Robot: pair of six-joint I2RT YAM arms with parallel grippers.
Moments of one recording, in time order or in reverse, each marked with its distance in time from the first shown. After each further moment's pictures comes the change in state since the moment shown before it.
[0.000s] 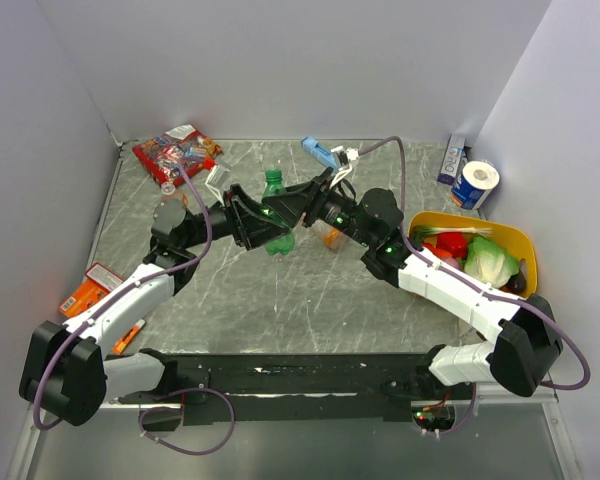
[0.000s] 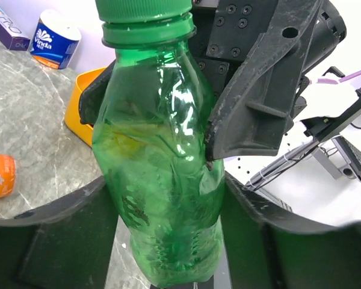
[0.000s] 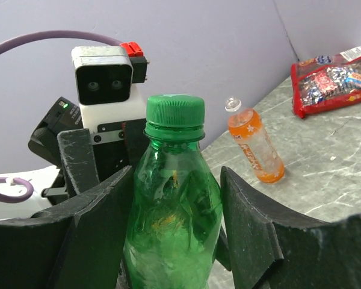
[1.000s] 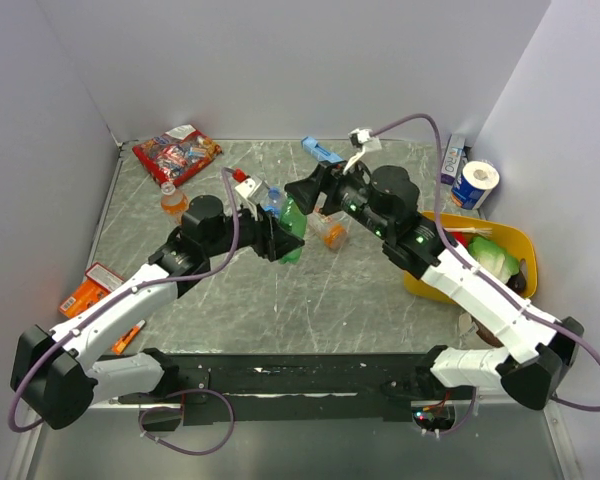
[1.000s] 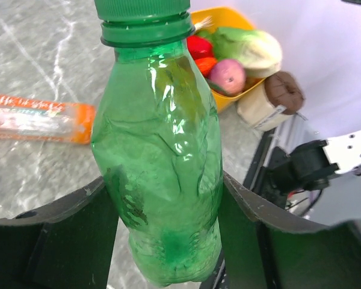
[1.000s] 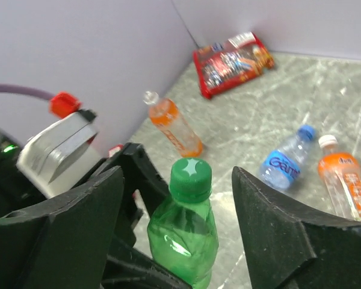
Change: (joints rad) left arm -0.192 -0.035 0.136 -0.600 -0.364 0.486; right arm -0.003 -0.103 0.246 -0.595 0.271 -0.183
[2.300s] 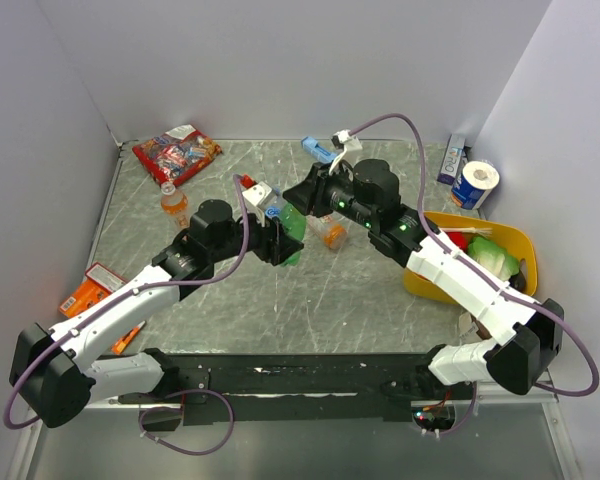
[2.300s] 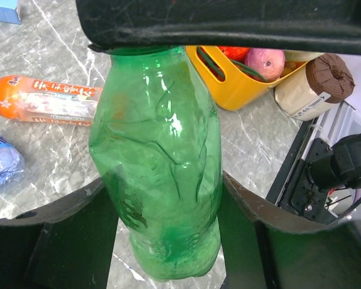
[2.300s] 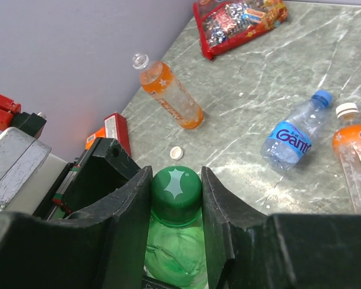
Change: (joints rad) left arm -0.070 0.000 0.013 -0.103 -0.169 0.110; right arm -0.037 0.121 0.031 -0.052 -0.120 0.021
